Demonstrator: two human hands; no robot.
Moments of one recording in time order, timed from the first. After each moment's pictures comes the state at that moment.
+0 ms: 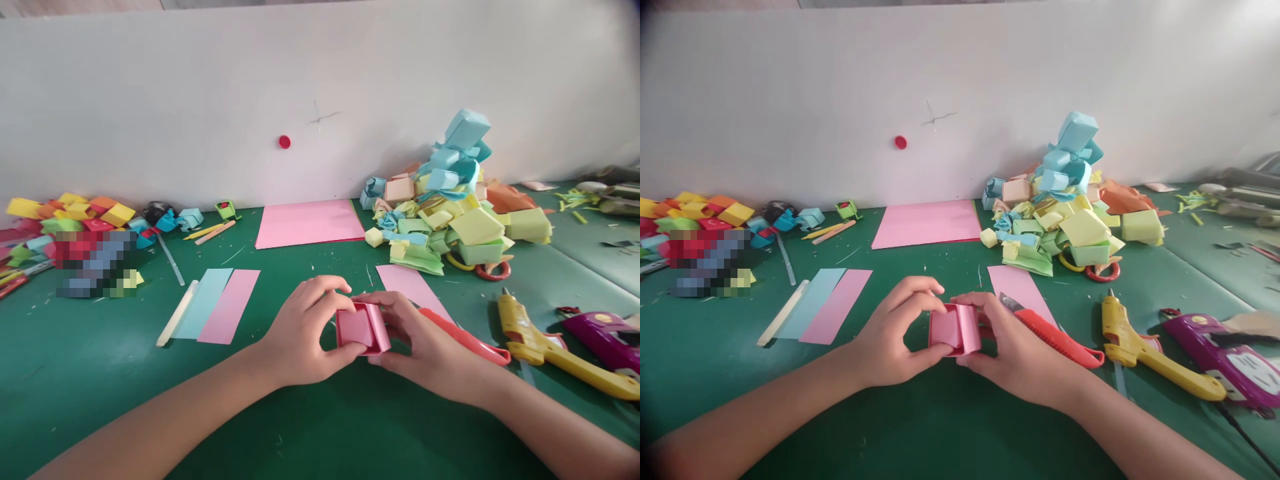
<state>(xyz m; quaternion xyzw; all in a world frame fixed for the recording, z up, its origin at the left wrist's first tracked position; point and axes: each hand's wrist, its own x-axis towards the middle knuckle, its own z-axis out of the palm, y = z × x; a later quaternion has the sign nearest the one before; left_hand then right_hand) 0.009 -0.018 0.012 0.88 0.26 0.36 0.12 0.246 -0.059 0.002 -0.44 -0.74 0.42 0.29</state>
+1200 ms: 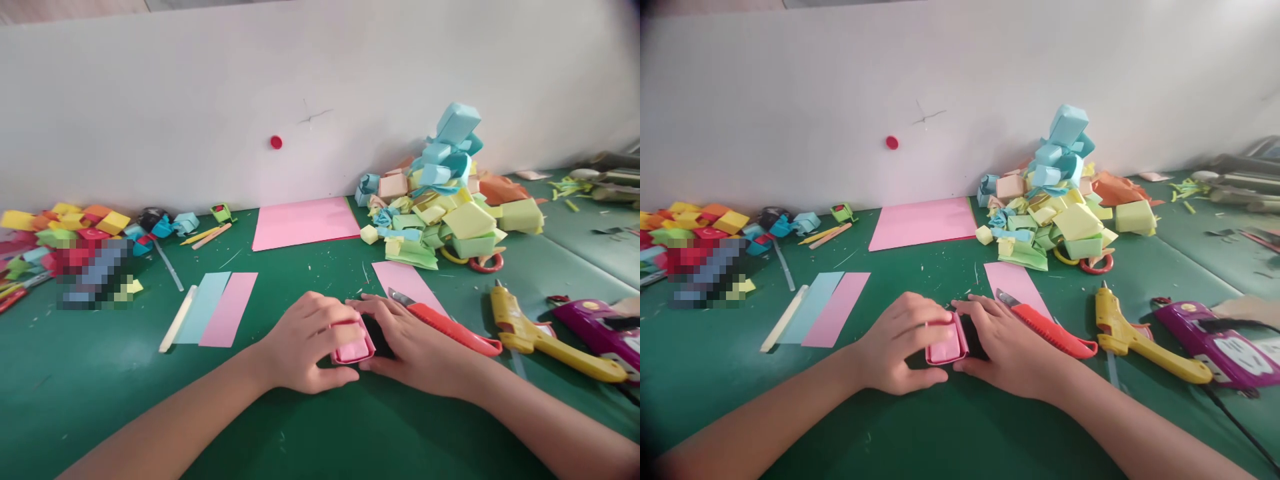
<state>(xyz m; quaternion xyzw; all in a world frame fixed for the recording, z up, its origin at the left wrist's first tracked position) -0.002 -0.008 -0.001 0.94 0.10 0.33 0.05 0.247 -0.055 -0.003 -0.45 -0.85 0.23 0.16</state>
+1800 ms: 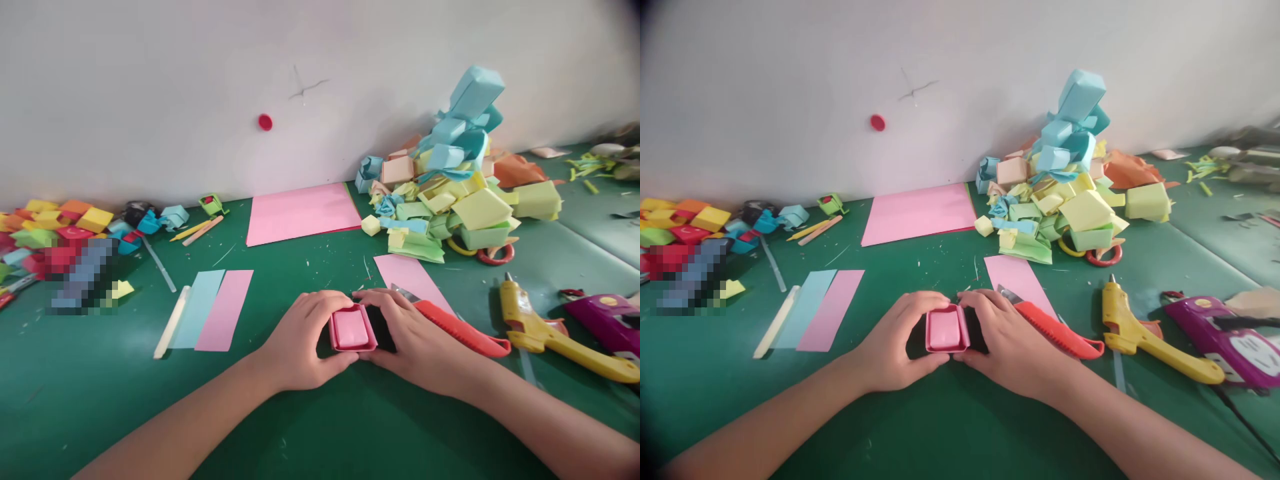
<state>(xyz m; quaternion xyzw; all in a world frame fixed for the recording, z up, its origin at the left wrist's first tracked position) 0.002 -0.015 0.003 0.90 0.30 0.25 0.21 0.247 -0.050 -0.012 -0.47 -0.82 0.24 0.21</state>
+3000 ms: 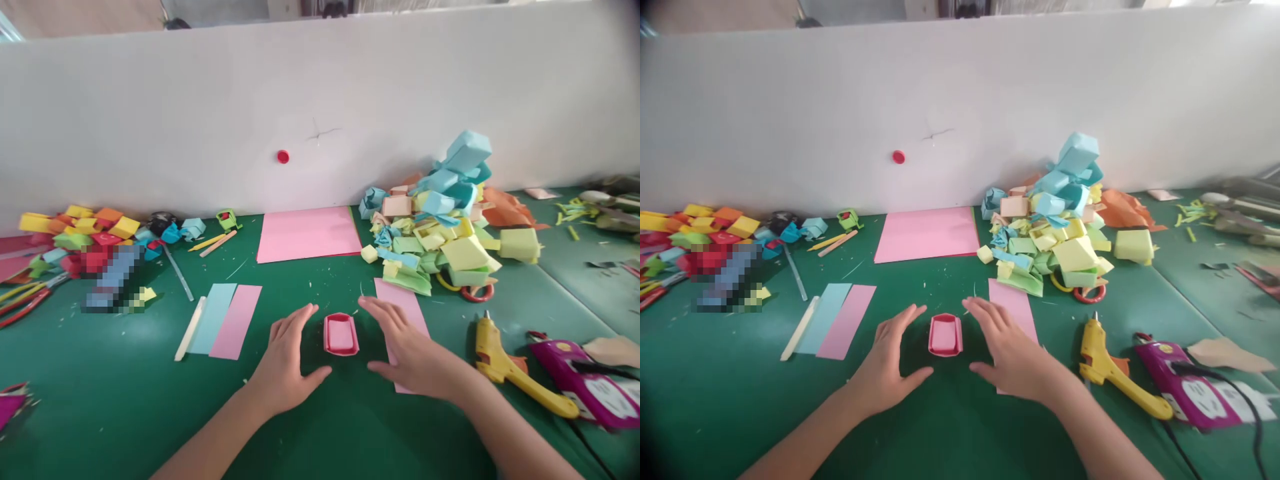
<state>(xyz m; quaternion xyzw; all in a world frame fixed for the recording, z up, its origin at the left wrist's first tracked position) -0.023 -0.034 -0.006 0.83 0.47 0.21 0.19 0.268 -0.033 0.011 -0.49 -0.83 0.25 0.13</state>
